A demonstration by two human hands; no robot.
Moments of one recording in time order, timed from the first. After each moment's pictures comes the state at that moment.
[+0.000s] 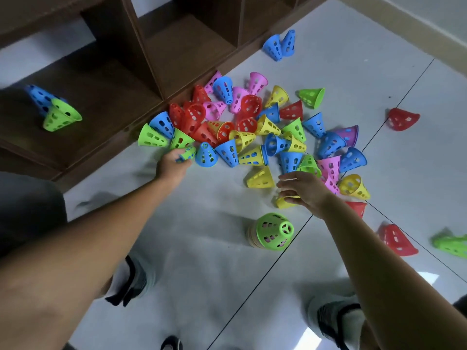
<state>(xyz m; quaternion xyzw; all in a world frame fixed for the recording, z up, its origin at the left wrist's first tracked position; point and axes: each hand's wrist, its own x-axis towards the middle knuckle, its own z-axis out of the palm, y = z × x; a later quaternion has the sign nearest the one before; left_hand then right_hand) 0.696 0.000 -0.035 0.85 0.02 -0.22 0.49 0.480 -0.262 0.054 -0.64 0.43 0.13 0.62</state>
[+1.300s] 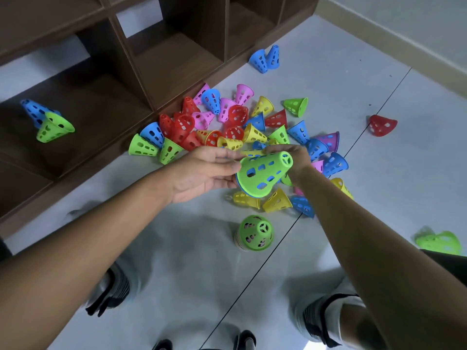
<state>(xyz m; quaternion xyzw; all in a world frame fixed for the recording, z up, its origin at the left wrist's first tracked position) 0.604 -0.059 0.148 0.55 -0.14 -0.54 0.62 0.530 -0.293 0.077 -0.64 0.40 -0.02 0.66</state>
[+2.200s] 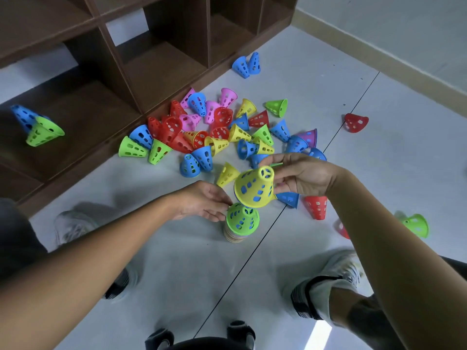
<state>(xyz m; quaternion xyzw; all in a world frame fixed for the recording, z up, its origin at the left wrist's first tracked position) 0.563 -0.046 0.081 0.66 -0.17 -0.59 0.44 0.444 -0.296 0.155 -0.54 0.18 0.23 0.79</state>
